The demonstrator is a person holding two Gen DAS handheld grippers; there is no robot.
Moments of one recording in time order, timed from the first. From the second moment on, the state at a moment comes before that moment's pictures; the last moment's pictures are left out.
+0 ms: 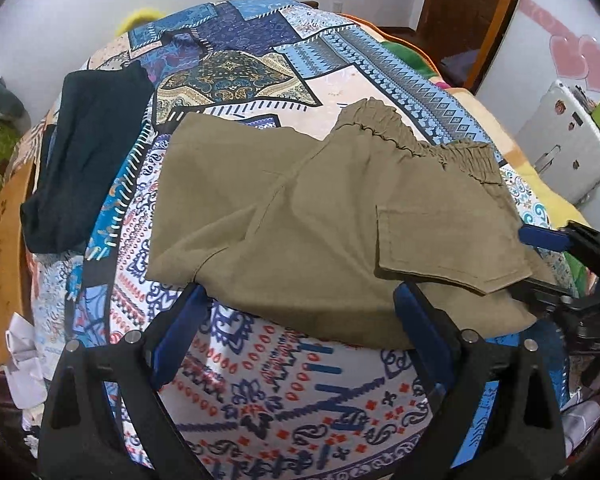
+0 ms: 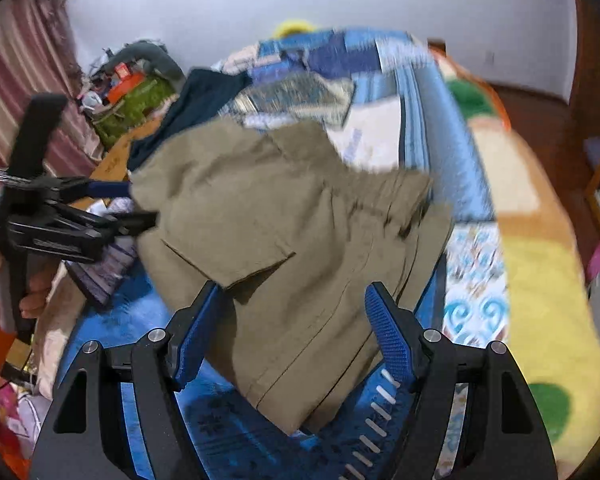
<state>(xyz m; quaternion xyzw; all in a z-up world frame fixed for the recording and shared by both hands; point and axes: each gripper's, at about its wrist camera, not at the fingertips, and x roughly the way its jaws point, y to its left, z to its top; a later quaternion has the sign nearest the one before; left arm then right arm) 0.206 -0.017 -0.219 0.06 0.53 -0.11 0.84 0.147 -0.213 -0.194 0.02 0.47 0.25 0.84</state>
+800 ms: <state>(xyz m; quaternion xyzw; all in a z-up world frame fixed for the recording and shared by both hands) 0.290 0.040 -0.246 0.09 0.57 -0.07 0.82 0.211 -0.211 -0.211 -0.06 0.48 0.27 0.83</state>
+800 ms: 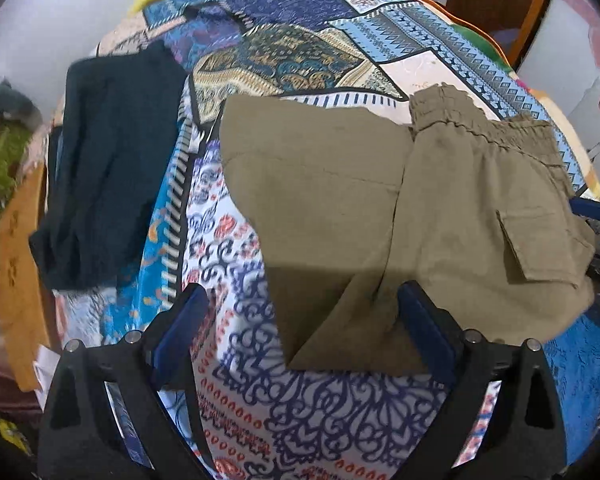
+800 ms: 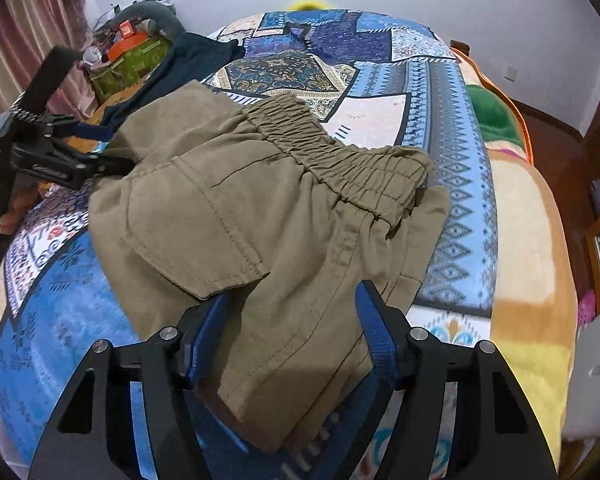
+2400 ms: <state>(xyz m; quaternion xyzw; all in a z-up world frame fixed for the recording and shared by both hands) 0.325 -0.003 -0.250 0.14 0.53 -0.15 0.82 0.265 -0.192 -0.214 -0.03 0.49 0.27 0.83</state>
